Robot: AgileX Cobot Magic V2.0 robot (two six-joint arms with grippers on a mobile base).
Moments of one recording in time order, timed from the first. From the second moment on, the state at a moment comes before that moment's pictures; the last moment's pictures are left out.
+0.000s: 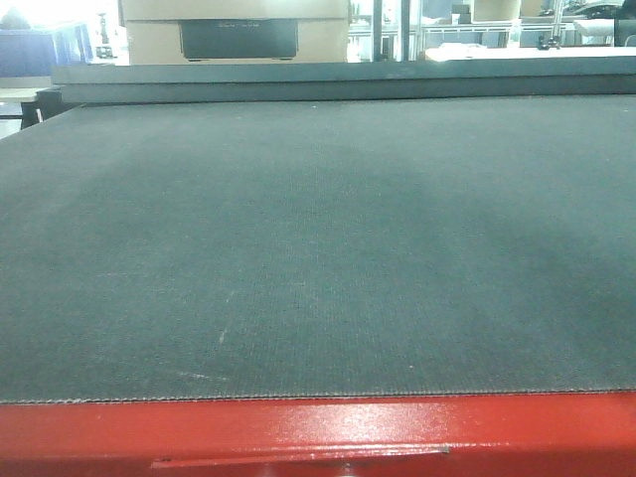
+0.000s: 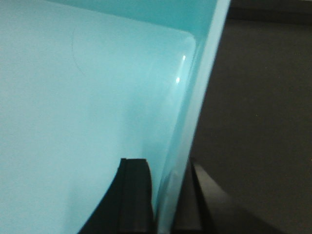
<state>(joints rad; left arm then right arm) -0.43 1.30 -1.56 0.31 0.70 -0.33 0.36 1.36 -1.61 -0.11 0.84 0.23</state>
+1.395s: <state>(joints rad) -0.44 1.30 -1.45 0.23 0.90 -0.33 0.37 1.37 -1.54 -0.06 1.01 0.23</state>
